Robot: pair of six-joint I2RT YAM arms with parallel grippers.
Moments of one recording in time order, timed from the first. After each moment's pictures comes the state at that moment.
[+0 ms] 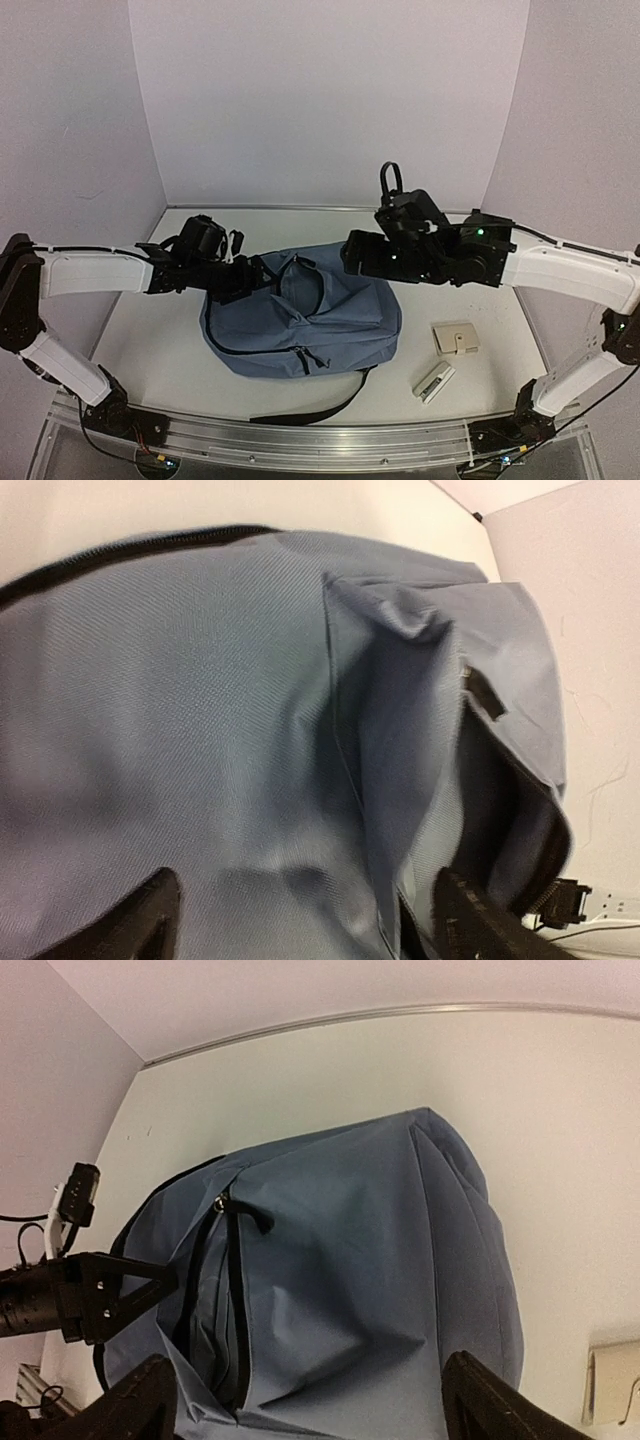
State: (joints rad) left arm -0.67 1.45 0.86 -0.12 0.24 -0.81; right arm 1.06 1.45 1.31 -0.59 0.46 0.84
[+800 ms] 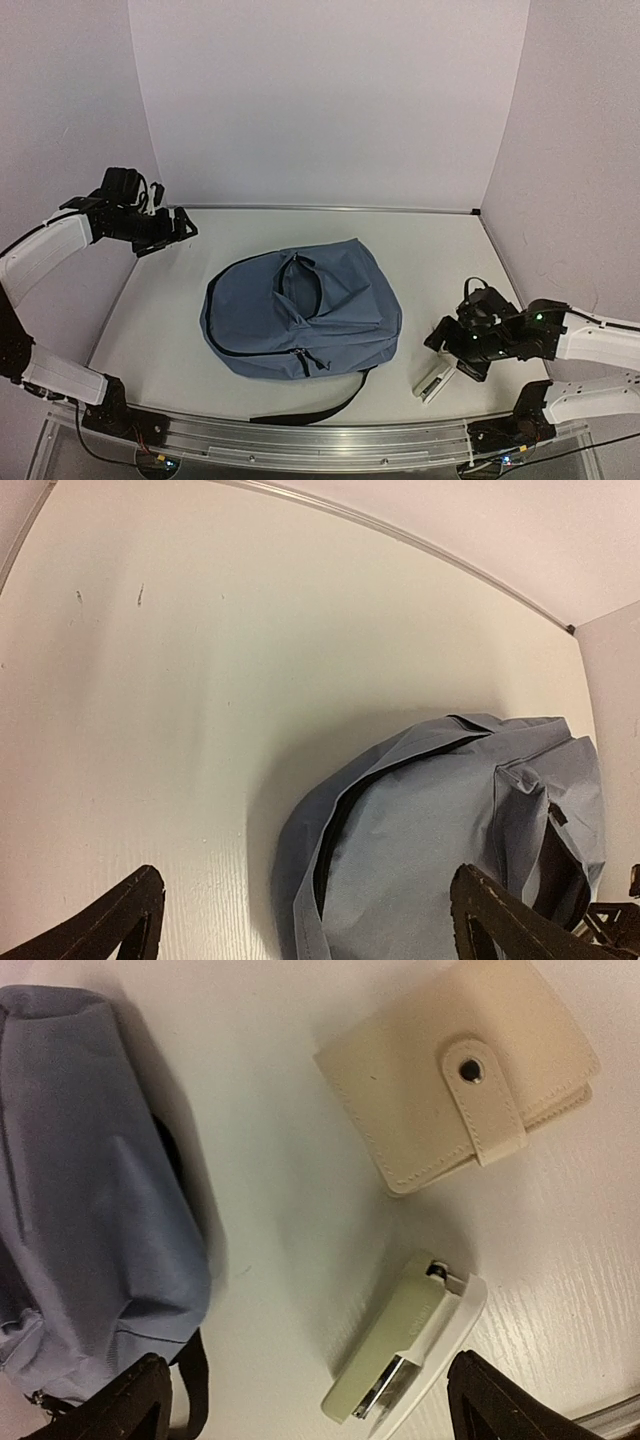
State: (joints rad) left arm -0.17 1.28 1.10 -0.60 0.25 -0.39; right arm 0.88 0.92 0.55 -0.69 0.18 1.34
